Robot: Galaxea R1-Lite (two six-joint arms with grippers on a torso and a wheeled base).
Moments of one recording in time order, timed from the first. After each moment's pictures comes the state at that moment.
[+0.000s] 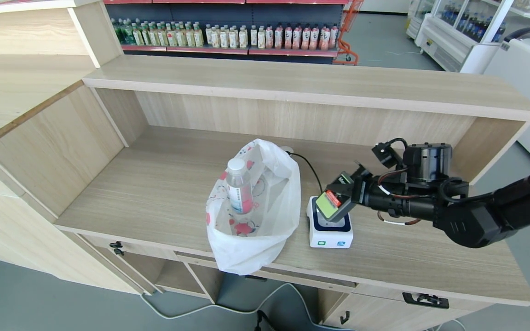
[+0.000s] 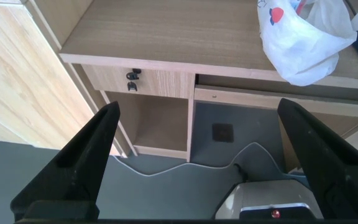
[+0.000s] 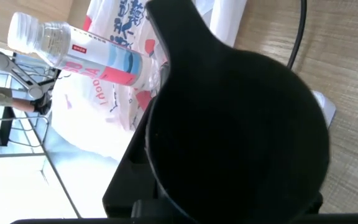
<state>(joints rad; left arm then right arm) -0.01 0.00 0.00 0.04 -0.04 0.03 0.29 1.98 -0.95 -0.72 0.45 0.40</state>
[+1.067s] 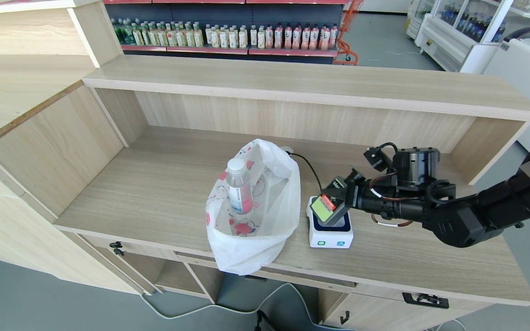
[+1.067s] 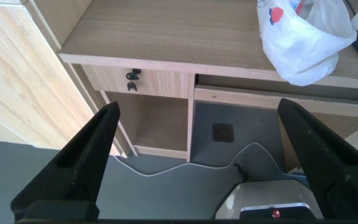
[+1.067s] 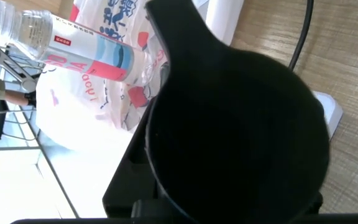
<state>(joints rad) -0.01 0.00 0.00 0.04 -0.04 0.03 0.31 2.03 -0.97 -0.71 0.45 0.38</state>
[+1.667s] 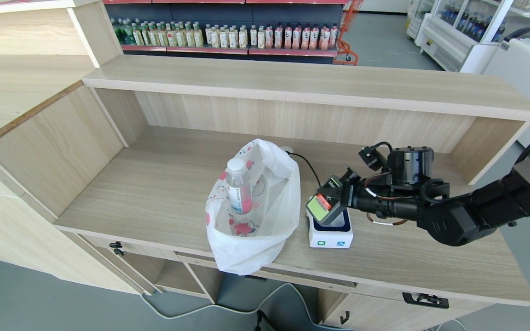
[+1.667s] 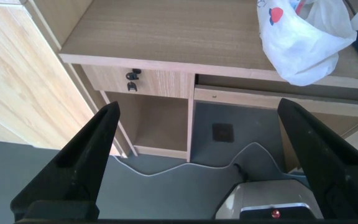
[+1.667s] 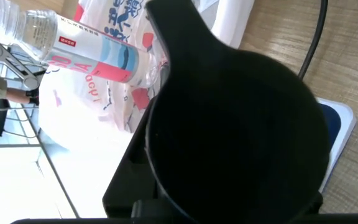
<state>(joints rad) -0.01 0.00 0.00 0.04 -0.04 0.03 0.33 2.04 -1.00 -0.71 0.45 0.38</state>
